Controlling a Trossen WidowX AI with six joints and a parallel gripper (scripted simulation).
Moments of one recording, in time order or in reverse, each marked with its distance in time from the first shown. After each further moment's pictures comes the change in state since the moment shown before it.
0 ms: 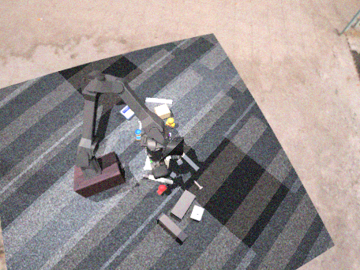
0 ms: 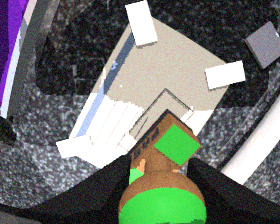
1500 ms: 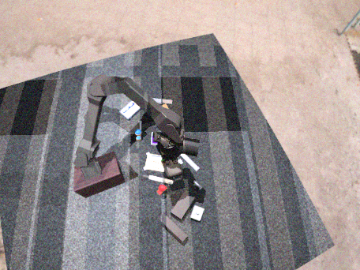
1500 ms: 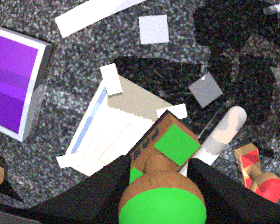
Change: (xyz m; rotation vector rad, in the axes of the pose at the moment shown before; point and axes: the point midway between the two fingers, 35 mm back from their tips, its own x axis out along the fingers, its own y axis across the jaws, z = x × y) arm -0.054 -0.024 0.042 -0.006 -0.008 -0.004
